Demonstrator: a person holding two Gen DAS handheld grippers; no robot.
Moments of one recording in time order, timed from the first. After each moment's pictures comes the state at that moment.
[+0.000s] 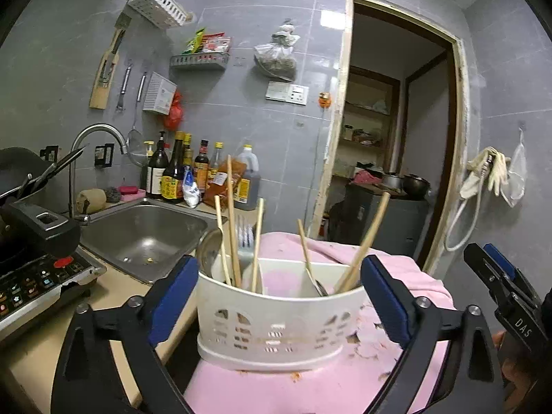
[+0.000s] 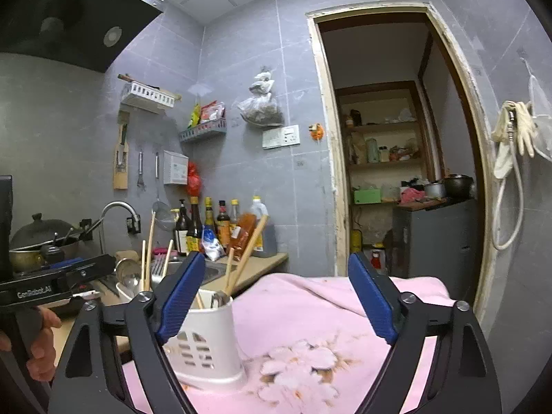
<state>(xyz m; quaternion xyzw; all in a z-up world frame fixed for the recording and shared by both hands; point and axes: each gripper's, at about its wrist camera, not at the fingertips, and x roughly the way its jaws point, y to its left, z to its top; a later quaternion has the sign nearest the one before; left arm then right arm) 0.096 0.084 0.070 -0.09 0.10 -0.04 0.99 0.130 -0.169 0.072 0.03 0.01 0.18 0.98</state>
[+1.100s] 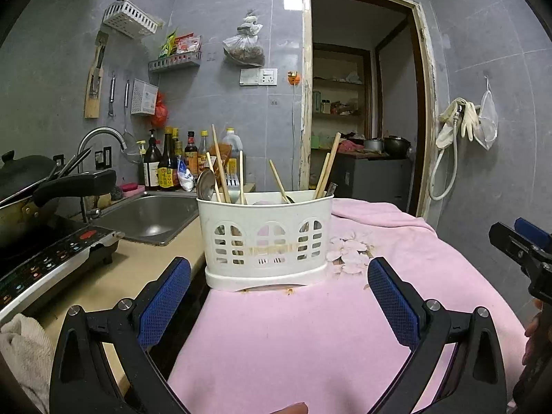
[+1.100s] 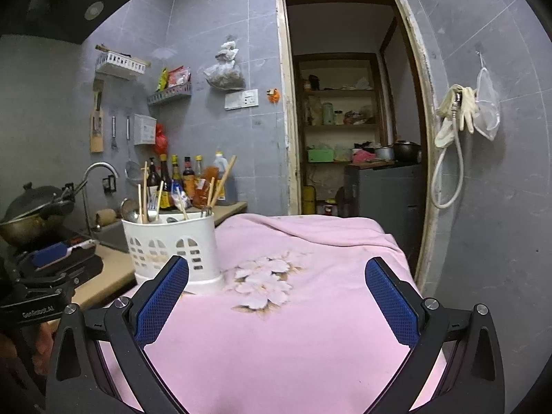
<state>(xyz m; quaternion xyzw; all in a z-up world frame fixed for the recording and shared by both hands) 0.008 0.056 0.025 -0.01 0.13 -0.05 0.99 0.015 -0.193 0.048 0.01 0.10 0.08 0.99</state>
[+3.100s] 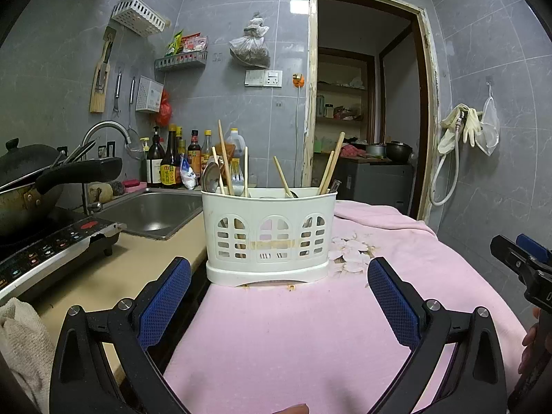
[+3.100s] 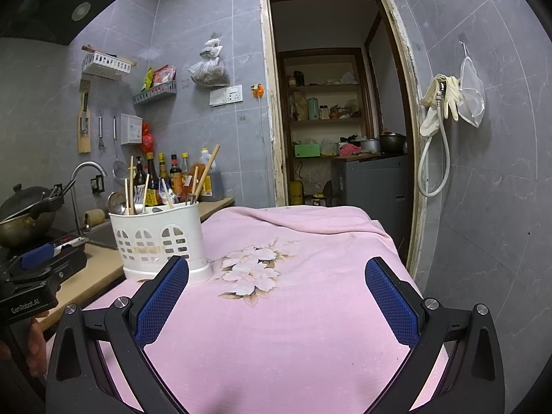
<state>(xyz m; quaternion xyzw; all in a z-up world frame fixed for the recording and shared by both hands) 0.004 0.064 0.018 -0.03 0.13 -0.05 0.99 0.011 -0.203 0.032 0.02 0.11 0.06 0.99</state>
